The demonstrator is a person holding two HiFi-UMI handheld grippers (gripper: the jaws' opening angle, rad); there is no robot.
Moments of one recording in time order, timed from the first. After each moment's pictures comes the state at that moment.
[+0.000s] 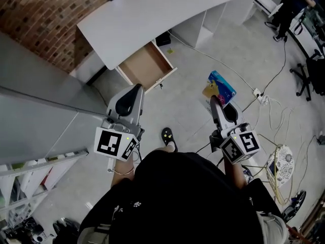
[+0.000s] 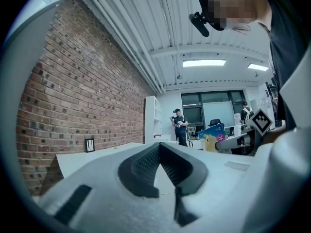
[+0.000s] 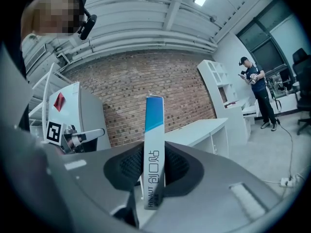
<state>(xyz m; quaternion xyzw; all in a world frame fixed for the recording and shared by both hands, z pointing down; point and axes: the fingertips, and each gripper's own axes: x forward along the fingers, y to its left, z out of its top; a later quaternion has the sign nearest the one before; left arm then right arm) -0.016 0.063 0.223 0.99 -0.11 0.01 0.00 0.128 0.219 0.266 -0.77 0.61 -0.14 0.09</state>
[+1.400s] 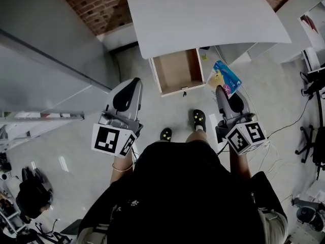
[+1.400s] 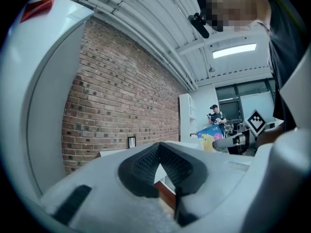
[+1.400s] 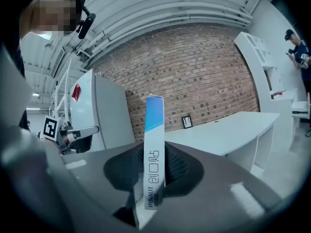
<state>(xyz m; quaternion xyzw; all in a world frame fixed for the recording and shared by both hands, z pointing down) -0.083 -0.065 0.236 0.95 -0.32 0.01 0.02 0.132 0.011 0.274 -0.63 0.76 -0.15 0.02</state>
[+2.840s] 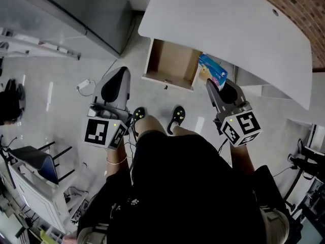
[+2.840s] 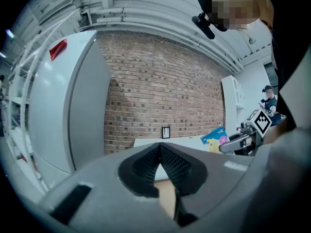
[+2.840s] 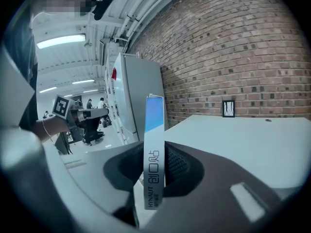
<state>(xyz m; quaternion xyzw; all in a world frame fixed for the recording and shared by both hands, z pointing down) 0.000 -0.067 0.291 0.80 -0.59 0.04 0.07 0.221 -0.099 0.345 -0.34 0.92 -0.14 -0.13</state>
